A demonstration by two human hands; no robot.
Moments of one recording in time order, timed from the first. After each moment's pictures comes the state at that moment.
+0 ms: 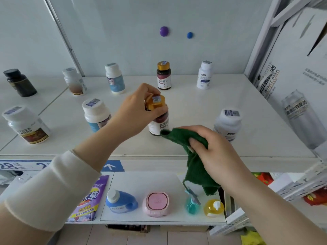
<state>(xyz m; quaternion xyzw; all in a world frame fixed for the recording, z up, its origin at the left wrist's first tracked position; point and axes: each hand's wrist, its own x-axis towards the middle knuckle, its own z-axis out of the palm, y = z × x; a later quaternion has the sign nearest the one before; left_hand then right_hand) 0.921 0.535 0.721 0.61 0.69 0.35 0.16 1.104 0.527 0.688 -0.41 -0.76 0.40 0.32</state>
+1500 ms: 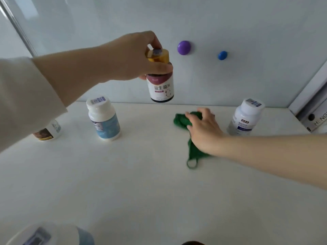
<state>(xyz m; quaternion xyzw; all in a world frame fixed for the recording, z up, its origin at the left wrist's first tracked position) 0.806 0.747 0.806 0.65 0.71 0.25 0.12 0.973 0.801 0.662 -0.52 -0.84 0.13 0.09</state>
